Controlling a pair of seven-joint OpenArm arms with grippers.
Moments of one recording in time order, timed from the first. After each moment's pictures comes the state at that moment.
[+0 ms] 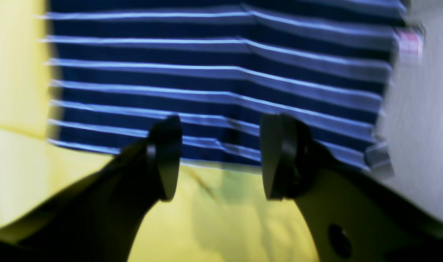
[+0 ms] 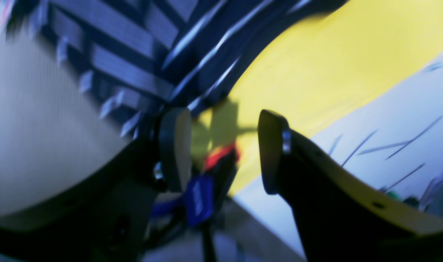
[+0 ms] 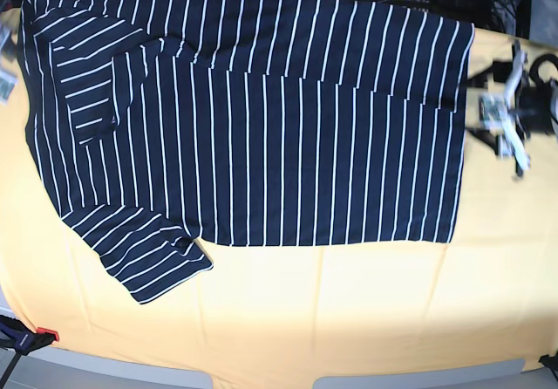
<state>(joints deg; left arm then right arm) -8.3 -89.6 34.6 113.0 -35.9 -41.1 10.9 -61.8 61.8 48.5 118.8 43.3 40.9 -60.0</state>
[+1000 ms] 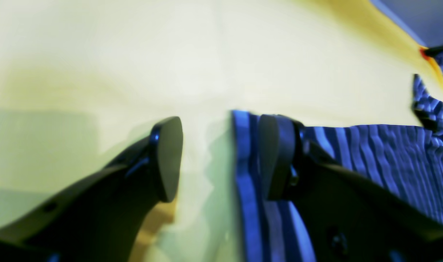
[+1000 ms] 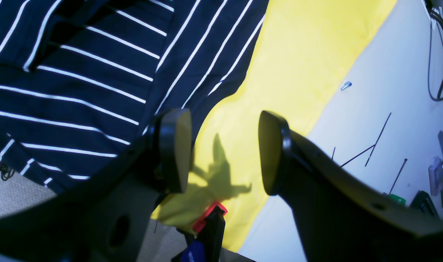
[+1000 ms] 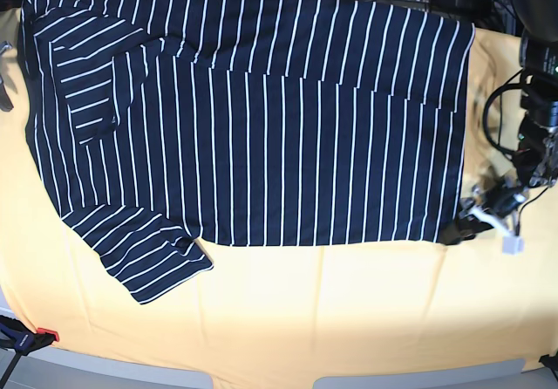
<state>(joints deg) -34.4 -38.2 33.4 28.9 -73.3 -43.7 19.5 -51.5 54.9 50.3 118.7 43.9 34.9 -52.1</state>
